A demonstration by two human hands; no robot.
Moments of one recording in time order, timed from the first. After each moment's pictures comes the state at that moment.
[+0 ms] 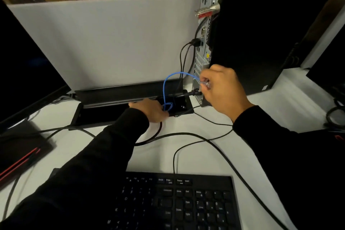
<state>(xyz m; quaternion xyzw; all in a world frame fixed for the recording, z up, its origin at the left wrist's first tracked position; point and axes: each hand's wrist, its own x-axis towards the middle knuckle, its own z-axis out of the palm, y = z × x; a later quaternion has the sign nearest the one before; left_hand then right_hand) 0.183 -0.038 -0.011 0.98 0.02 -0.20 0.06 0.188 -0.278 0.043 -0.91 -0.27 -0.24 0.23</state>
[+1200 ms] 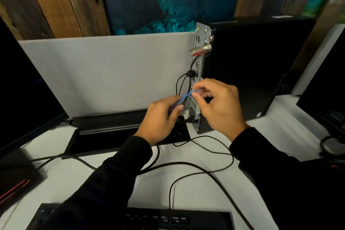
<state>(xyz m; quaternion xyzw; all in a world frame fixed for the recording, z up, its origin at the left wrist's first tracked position) 0.175 -0.080 0.038 0.89 -0.17 0.21 0.37 0.195 -0.272 0.076 -0.81 -0.30 -0.32 0.38</state>
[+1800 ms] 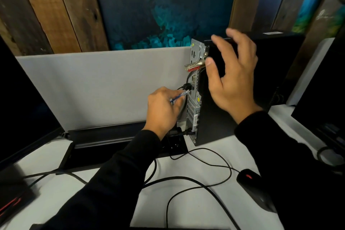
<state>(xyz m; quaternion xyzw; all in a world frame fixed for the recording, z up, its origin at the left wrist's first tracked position) 0.213 -0.104 0.073 0.86 -0.09 0.33 0.37 0.220 -0.284 0.148 -0.77 -0.22 -0.53 0.28</state>
